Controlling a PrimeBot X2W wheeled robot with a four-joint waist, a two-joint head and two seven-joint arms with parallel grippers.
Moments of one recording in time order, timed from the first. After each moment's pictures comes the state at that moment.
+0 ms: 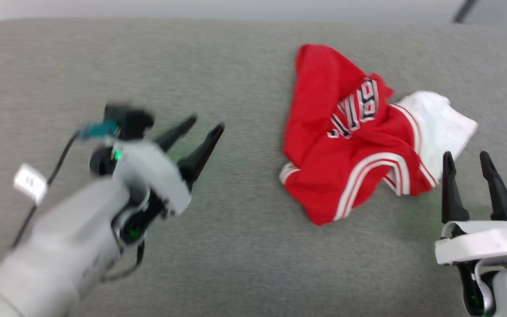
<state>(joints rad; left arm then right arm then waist) -0.99 0.56 -1.21 0.52 -1.35 -0.13 -0.25 -0.24 -0.07 -0.08 0.19 0.18 0.13 -0.26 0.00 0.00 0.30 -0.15</state>
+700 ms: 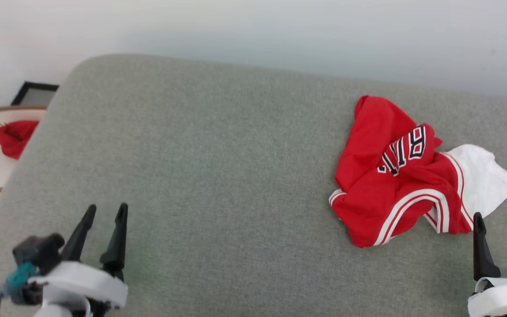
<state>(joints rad) -0.18 0.41 -0.20 0.31 -0.66 -0.09 -0.26 -0.02 -0.13 -0.17 0.13 0.18 0.13 -0.19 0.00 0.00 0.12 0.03</state>
